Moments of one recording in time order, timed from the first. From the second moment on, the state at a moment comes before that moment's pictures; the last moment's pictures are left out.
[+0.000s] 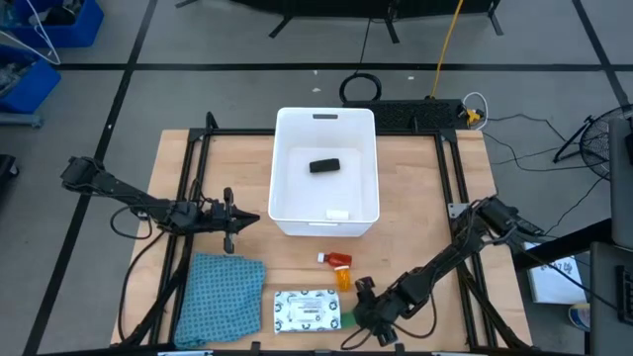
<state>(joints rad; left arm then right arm) -0.35 0.63 0.01 0.59 -0.44 -0.04 0.71 1.91 1.09 -0.22 0.07 0.36</state>
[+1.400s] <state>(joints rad) -0.35 0.63 0.01 0.58 -0.44 -0.05 0.54 0.52 0.32 0.17 0.28 -0.12</state>
